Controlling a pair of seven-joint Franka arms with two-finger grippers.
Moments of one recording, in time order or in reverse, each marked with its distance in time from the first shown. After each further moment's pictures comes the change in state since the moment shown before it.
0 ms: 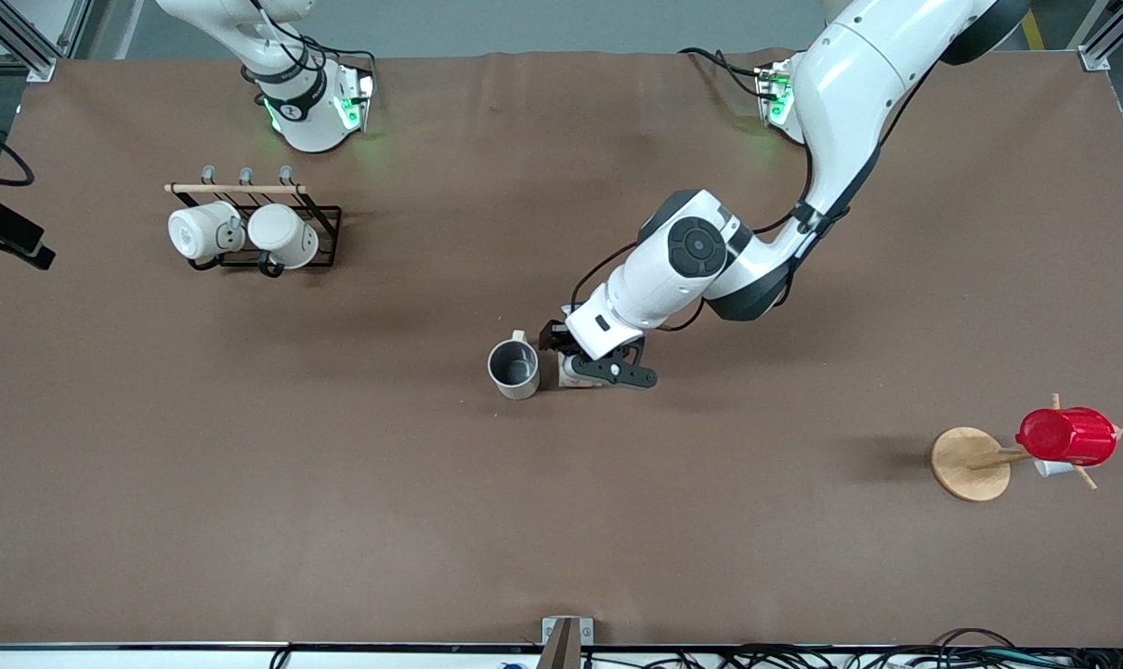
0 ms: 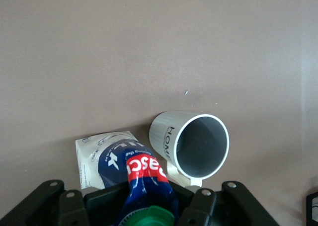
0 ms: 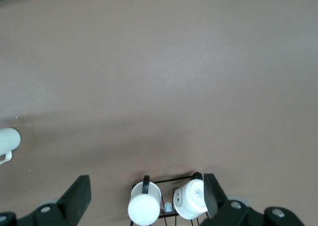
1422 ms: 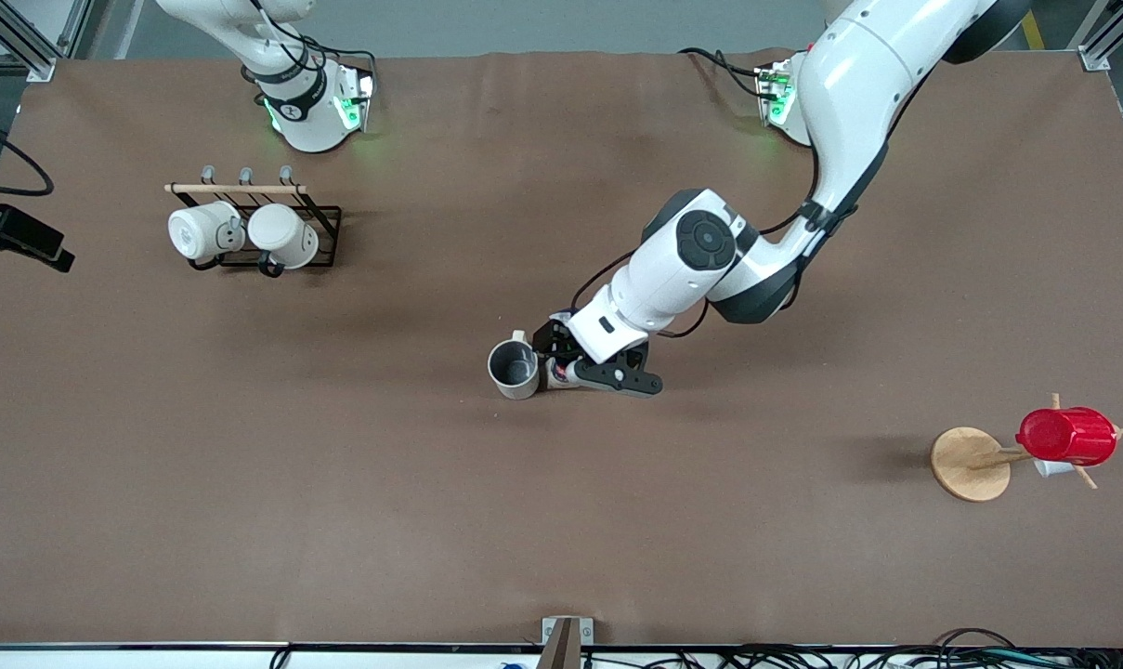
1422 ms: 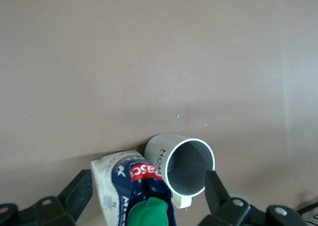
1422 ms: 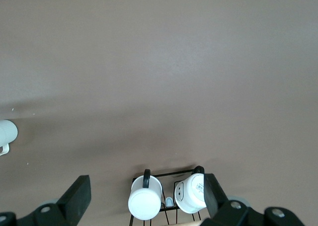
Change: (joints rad) left arm 0.015 -0.036 0.004 0.042 0.027 -0.021 -0.010; right arm 0.000 0.001 0.002 -0.039 0.006 -0.002 0.000
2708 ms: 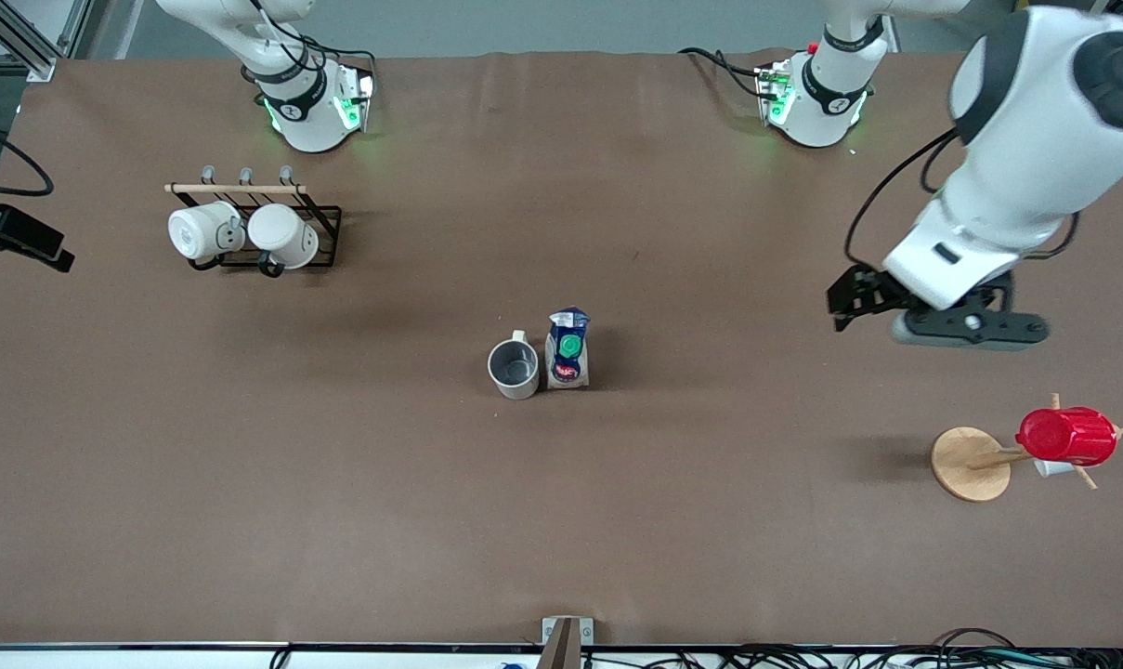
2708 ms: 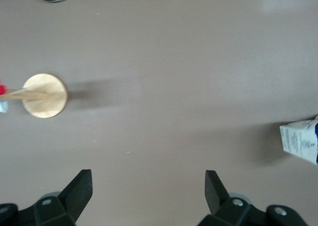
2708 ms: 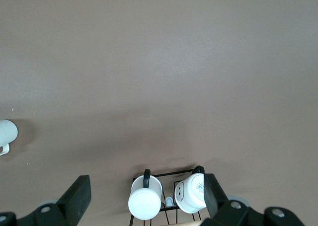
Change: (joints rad) left arm 0.022 -0.559 0.494 -0.055 -0.064 -0.661 0.444; right arm 0.000 0.000 0.000 -0.001 0.001 0.000 0.000
